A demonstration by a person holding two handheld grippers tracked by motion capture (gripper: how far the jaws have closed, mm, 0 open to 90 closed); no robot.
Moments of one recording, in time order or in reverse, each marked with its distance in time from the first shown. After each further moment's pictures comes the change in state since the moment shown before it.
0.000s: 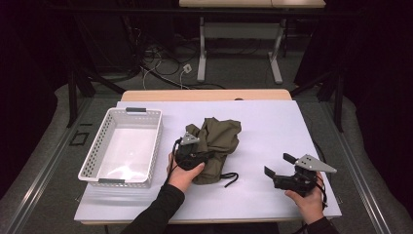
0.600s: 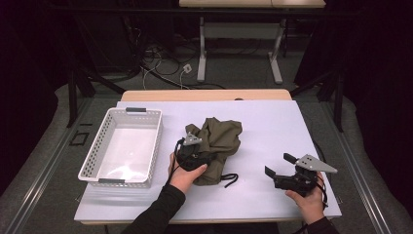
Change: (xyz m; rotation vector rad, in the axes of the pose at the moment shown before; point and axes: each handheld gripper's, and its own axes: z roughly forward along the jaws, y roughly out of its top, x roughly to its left) left arm -0.007 0.002 0.001 0.016 0.013 0.021; right arm -0.001 0.000 -0.001 0.002 -0.004 -0.004
